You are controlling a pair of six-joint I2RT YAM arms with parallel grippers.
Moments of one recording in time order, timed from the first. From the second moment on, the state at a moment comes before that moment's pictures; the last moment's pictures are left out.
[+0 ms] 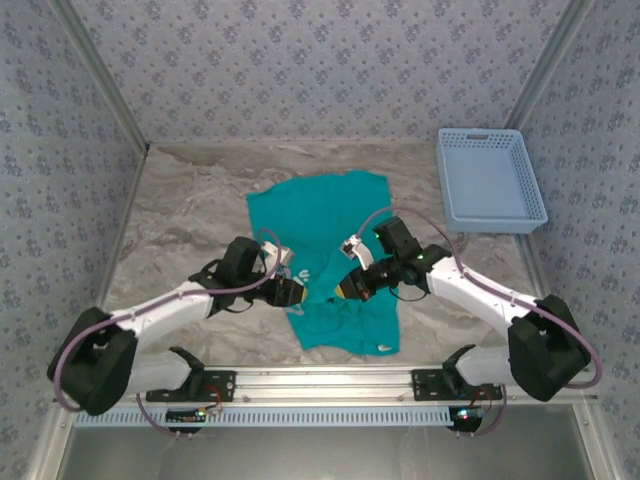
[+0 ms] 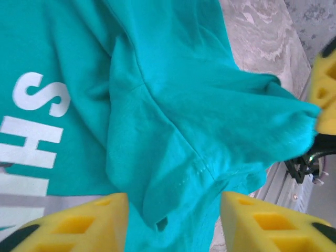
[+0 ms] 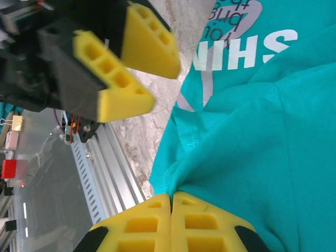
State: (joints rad) left arm -0.62 1.19 0.51 -0.09 0.58 -0.39; right arm 0.60 1.32 0.79 -0.43 -0.74 0.15
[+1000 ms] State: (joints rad) left arm -0.82 1.33 0.67 -0.11 0.09 0.11; right arm 0.58 1.35 0.86 -0.40 -0.70 0.20
